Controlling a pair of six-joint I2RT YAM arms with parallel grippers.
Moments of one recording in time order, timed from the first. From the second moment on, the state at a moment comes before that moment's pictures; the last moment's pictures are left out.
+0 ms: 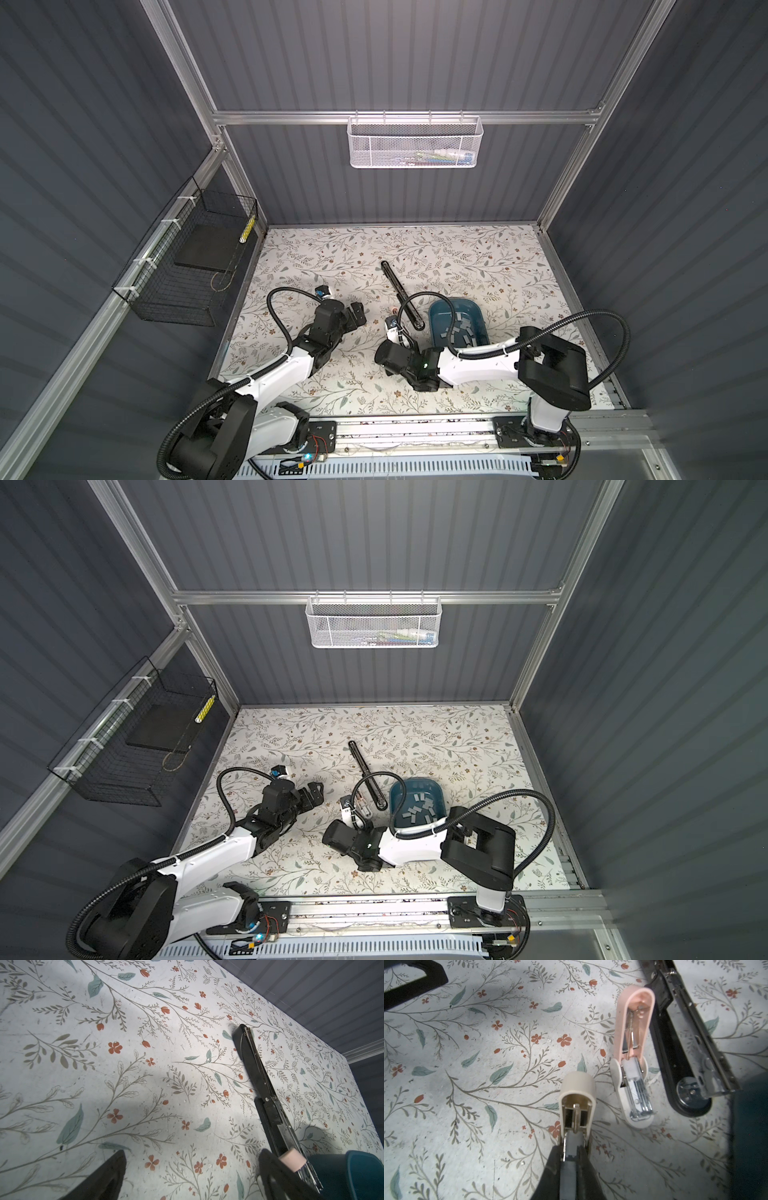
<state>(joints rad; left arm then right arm) -0.47 1.19 0.43 0.14 -0.16 -0.68 1.26 1.78 0.95 -0.09 0.54 0.71</state>
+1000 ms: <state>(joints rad) -0.47 1.20 0.43 0.14 -0.15 -0.68 1.26 1.79 0.95 -0.10 0.55 0.71</state>
